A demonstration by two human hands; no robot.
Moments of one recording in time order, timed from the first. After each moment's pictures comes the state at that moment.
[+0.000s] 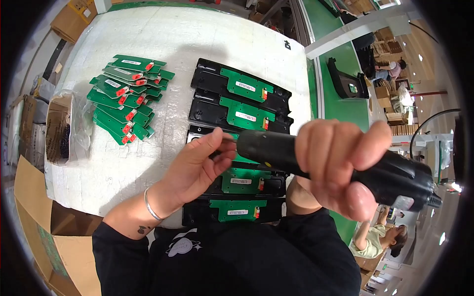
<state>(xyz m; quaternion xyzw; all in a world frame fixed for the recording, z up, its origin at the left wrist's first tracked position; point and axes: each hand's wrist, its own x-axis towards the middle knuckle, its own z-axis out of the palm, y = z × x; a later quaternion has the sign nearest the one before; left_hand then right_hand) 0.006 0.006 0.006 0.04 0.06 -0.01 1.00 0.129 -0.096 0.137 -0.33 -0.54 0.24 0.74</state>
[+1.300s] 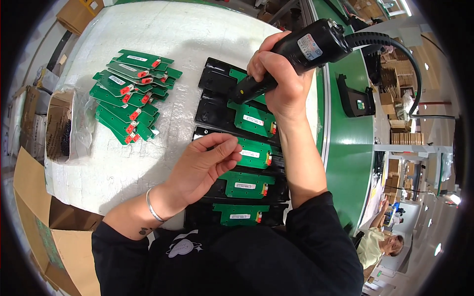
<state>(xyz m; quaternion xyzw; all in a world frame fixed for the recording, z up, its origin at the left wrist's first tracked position) 0.009 0.008 0.010 0.17 0.19 0.03 0.97 0.183 -0.014 0.086 -0.55 -0.42 0.20 0.69</state>
